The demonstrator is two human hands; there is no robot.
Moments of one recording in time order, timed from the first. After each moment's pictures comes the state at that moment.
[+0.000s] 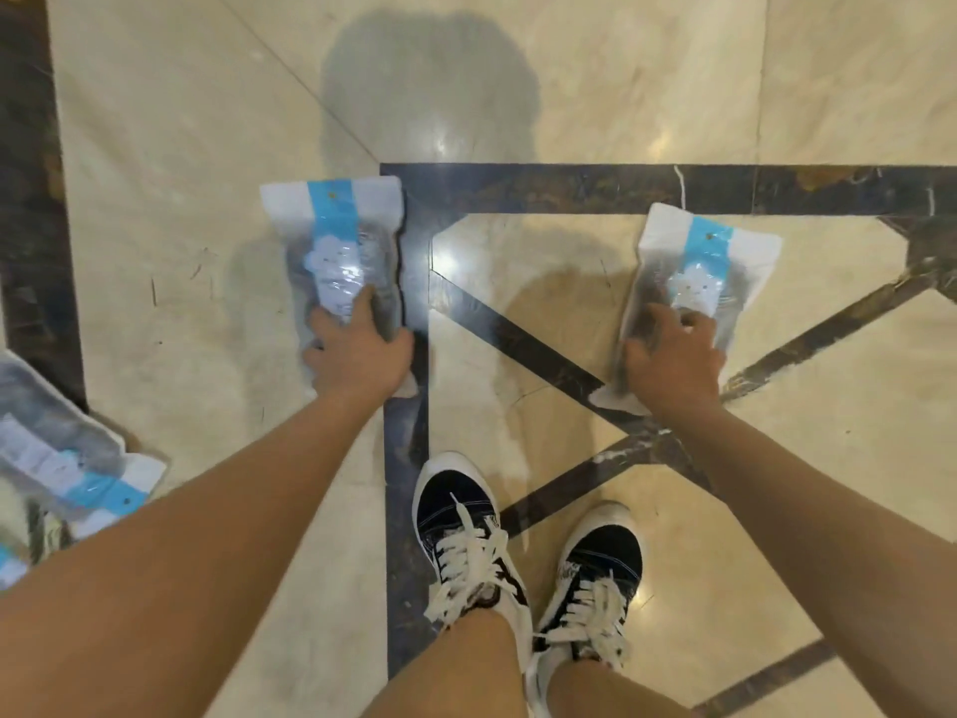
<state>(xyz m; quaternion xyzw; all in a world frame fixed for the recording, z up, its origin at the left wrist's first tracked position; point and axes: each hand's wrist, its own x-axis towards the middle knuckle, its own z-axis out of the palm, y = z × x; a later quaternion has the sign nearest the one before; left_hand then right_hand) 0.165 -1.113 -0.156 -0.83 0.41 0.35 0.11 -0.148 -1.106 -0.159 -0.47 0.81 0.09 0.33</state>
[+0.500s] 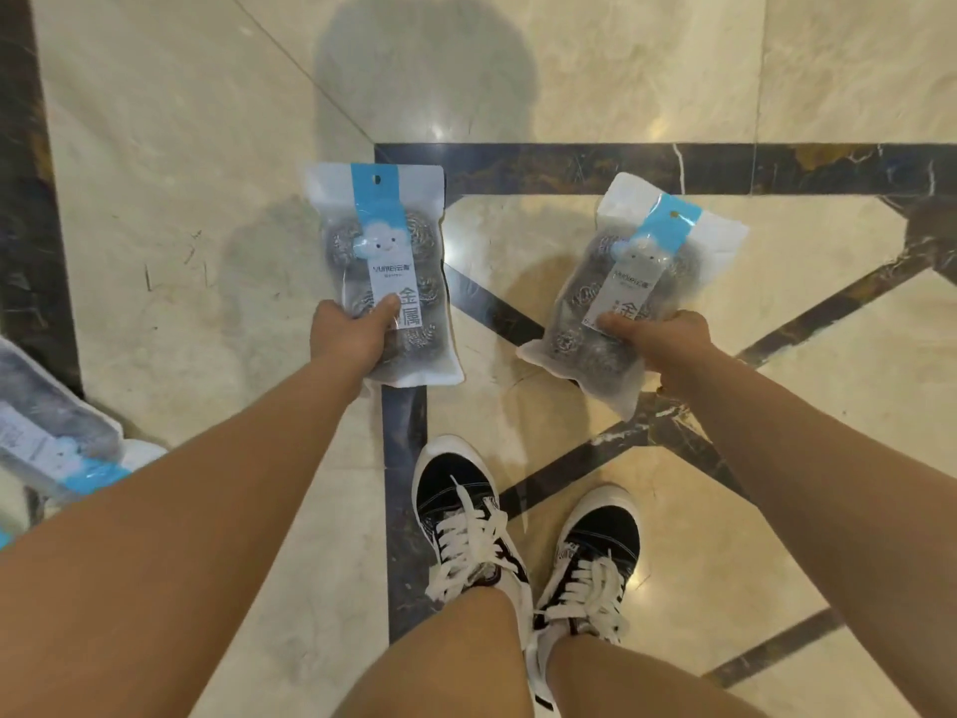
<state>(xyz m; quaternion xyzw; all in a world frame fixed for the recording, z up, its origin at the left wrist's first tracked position) 0.171 -1.117 -0.149 -0.86 0.19 0.45 -0.11 -0.145 -1.124 -0.154 -0.13 0.84 -0.08 0.51</state>
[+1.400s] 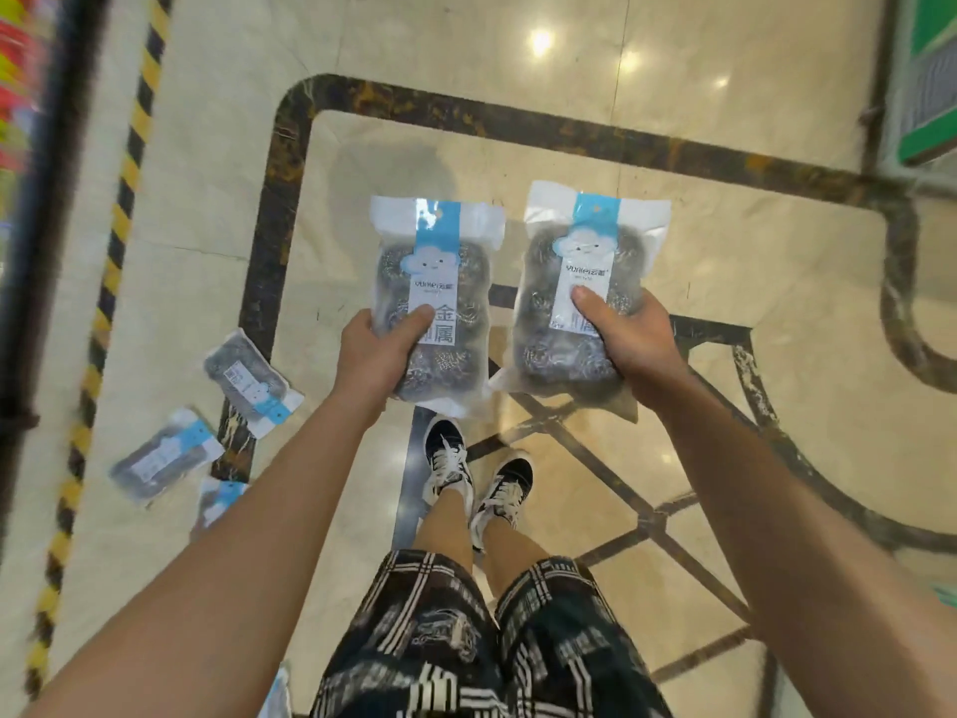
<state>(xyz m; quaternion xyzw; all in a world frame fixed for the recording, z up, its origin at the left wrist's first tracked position) 0.158 -1.087 0.395 -0.78 0.17 0.53 -0.30 -0.106 -1.145 0.420 -0.36 0.69 -0.26 0.58</state>
